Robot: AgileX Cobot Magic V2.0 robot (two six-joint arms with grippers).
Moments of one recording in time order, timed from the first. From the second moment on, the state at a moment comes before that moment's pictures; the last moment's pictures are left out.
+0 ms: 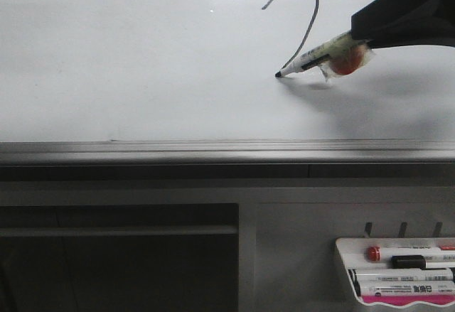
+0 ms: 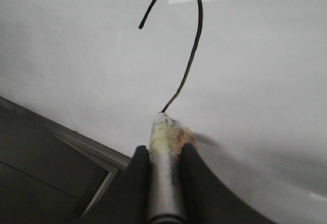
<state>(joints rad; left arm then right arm) -0.60 0.80 -0.64 -0.43 0.11 0.45 0.11 1.15 -0.60 1.61 0.55 -1.46</state>
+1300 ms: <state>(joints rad) -0.98 0.98 -0.64 -0.43 -0.04 0.45 0.10 0.98 -0.73 1.25 0.96 -1.18</state>
